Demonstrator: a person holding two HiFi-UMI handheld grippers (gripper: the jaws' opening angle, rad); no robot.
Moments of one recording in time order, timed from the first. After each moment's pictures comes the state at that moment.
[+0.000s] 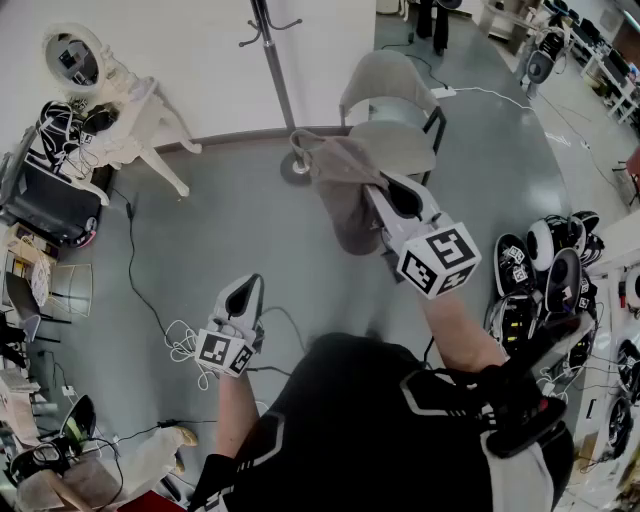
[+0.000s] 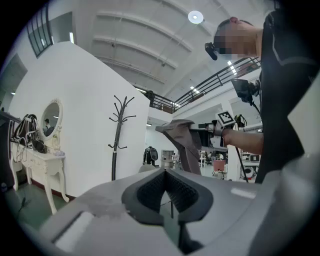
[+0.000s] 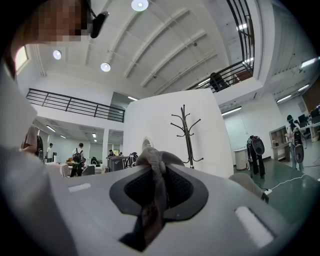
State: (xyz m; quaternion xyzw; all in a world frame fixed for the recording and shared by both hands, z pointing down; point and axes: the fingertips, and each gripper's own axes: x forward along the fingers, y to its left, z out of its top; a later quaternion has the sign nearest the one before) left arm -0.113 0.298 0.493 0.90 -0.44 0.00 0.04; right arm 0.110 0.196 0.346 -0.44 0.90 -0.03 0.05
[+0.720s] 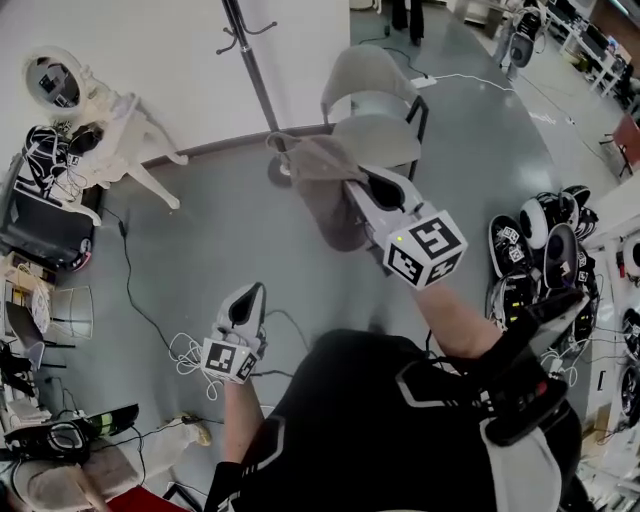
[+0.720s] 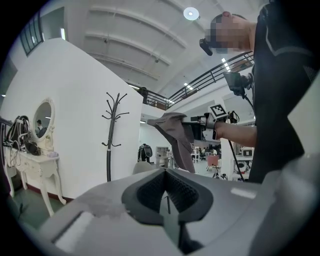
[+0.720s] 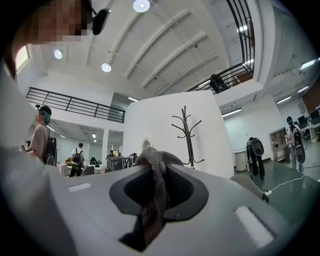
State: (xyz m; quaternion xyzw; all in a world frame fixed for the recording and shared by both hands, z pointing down) left arm -0.109 0.309 0.505 0.91 -0.41 0.02 0.03; right arm 0.094 0.202 0.342 -0.44 0.90 -0.03 0.06
